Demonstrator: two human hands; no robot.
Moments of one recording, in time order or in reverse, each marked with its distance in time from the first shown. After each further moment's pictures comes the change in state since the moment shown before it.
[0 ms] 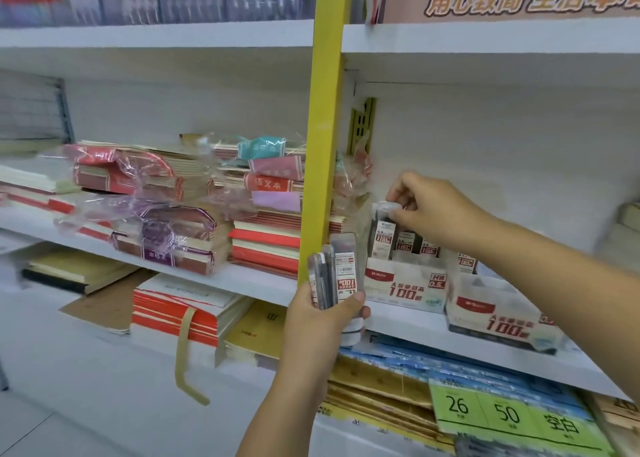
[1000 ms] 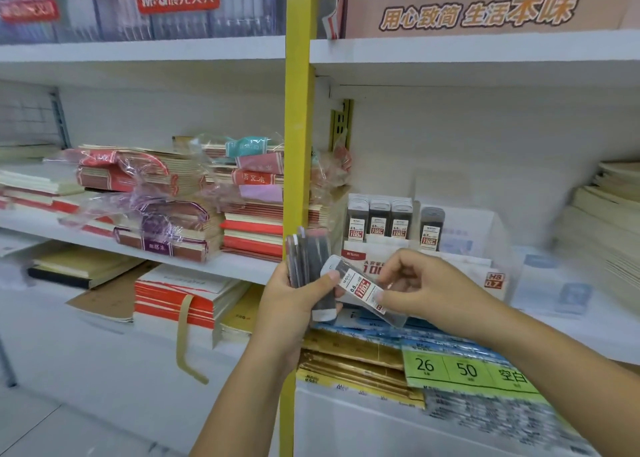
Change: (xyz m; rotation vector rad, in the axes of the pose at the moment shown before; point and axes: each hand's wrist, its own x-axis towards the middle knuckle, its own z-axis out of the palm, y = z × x) left_hand -0.029 0.023 -0.007 0.019 -0.096 0.035; right_hand -0.131 -0.013 0.010 0.527 -0.221 0.201
